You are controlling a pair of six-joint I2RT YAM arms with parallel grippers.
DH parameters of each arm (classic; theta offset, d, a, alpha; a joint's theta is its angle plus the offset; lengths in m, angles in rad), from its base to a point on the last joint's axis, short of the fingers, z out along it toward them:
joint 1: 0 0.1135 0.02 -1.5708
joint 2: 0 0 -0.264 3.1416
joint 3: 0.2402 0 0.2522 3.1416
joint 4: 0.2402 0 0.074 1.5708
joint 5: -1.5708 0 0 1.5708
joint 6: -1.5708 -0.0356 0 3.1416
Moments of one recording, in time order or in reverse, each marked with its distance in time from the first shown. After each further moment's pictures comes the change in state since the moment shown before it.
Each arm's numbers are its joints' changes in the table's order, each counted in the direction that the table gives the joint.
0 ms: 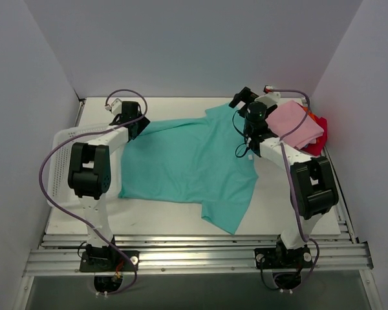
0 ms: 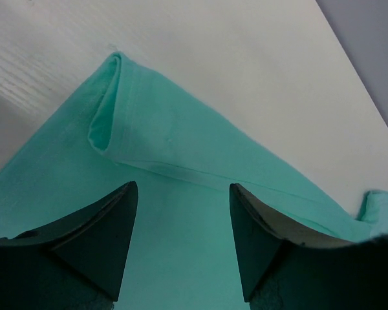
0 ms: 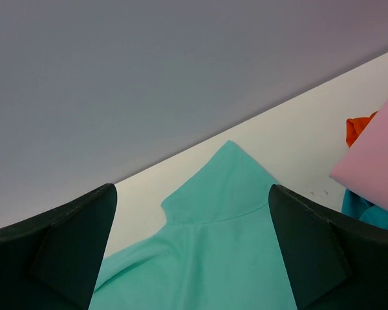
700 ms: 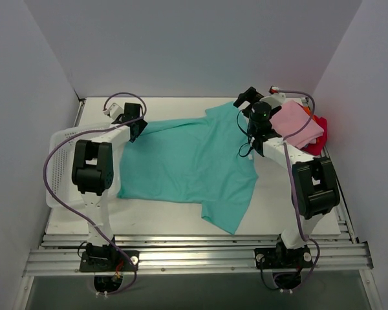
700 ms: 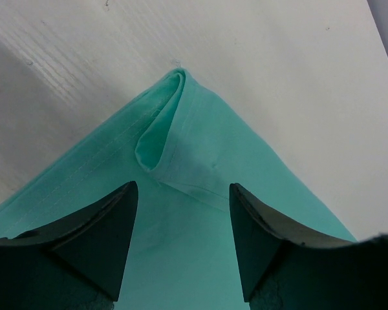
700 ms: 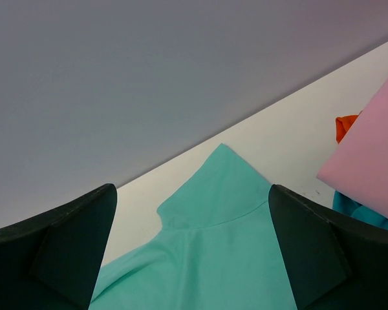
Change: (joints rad) left arm 0.001 0.072 0.063 0.113 0.160 0.110; right arm -0.035 -0.011 -0.016 0.000 0.018 -0.044
